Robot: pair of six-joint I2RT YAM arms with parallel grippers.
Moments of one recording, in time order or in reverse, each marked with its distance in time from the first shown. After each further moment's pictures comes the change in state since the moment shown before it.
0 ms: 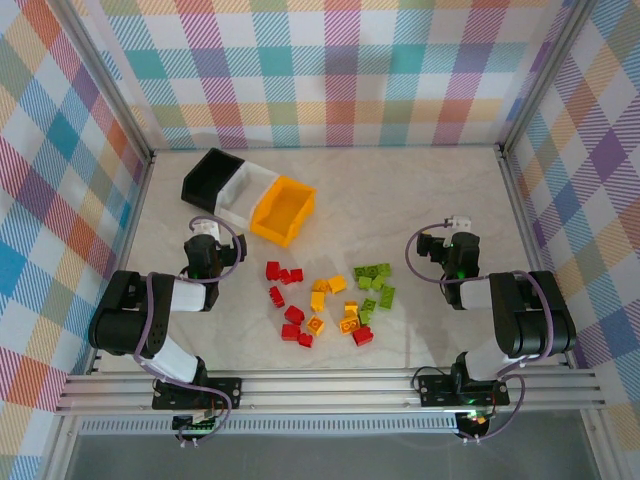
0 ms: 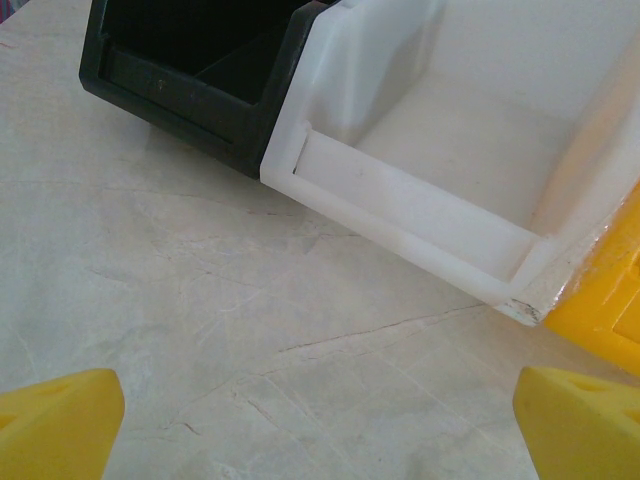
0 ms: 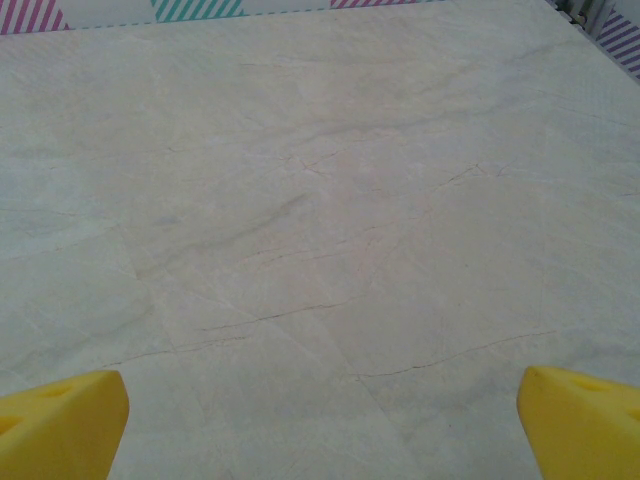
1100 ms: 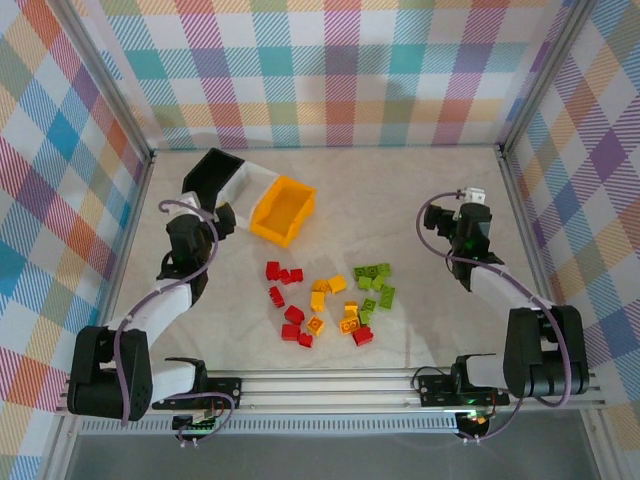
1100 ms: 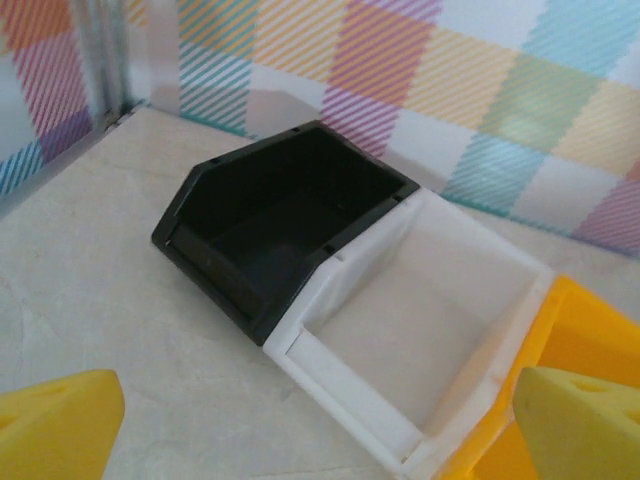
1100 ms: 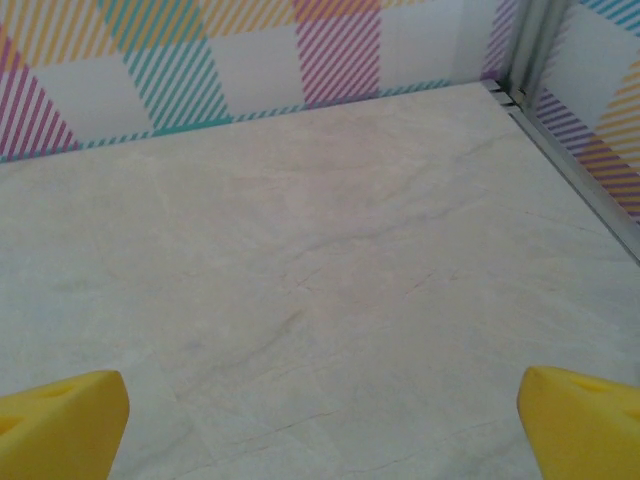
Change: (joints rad) left arm 0.000 -0.351 0.174 -0.386 -0.082 -0.220; right arm 0.023 -0.235 0.270 -0.504 0.084 0.107
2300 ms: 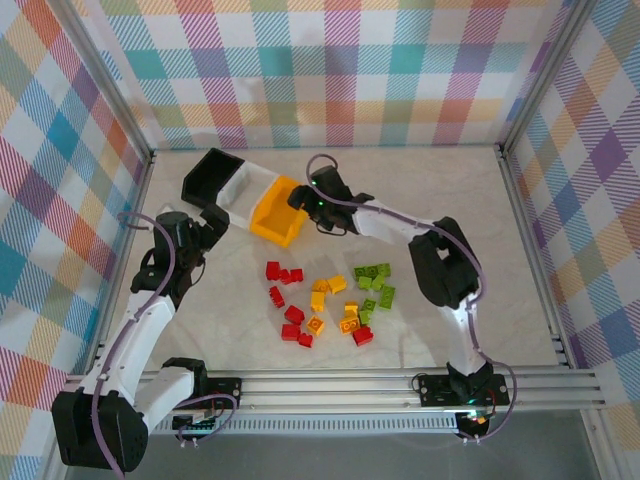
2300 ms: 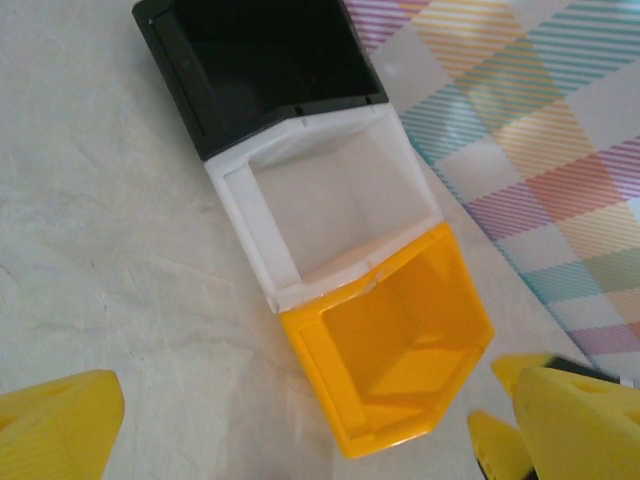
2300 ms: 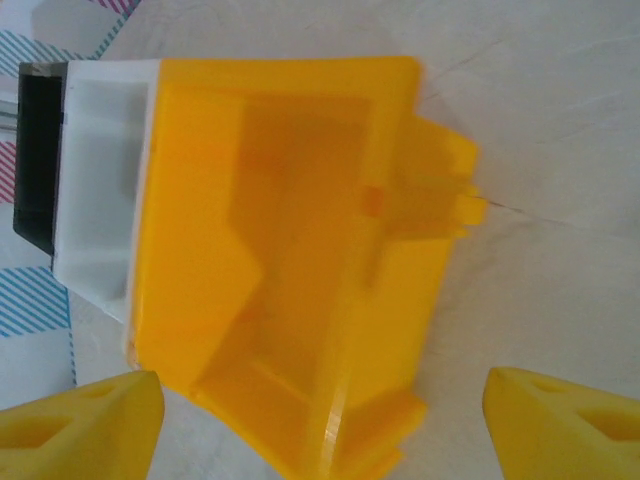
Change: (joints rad) left arm 0.006 -0.254 0.152 -0.638 0.213 -0.525; right arm 0.609 0.832 1.019 -0.494 -0.229 0.875
